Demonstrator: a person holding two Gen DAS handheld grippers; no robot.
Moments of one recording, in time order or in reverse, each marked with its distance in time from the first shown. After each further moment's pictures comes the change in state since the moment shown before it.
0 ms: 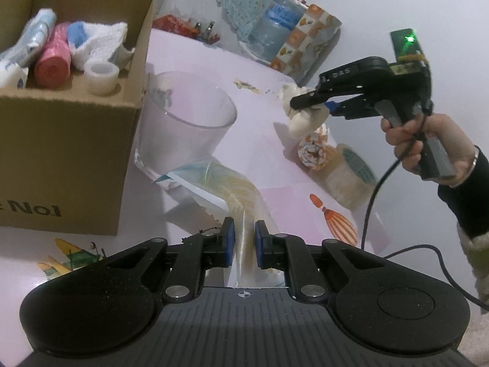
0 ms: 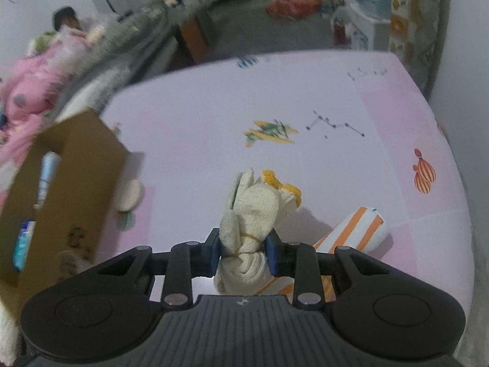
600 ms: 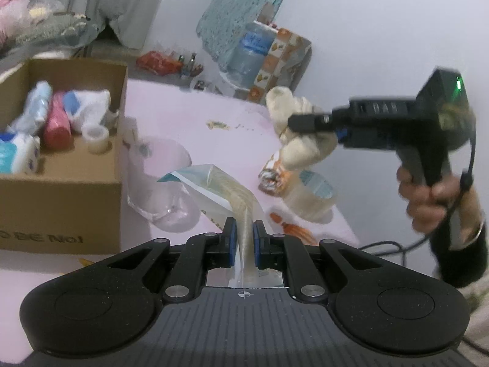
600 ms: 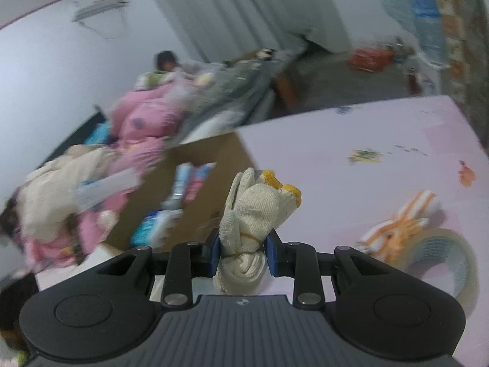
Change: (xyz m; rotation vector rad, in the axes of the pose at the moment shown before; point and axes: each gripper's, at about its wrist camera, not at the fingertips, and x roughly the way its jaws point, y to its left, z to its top) left arm -0.072 -0.052 0.007 0.117 -0.096 0.006; right arm -0.122 0.043 -0.086 -0.092 -0.219 0.373
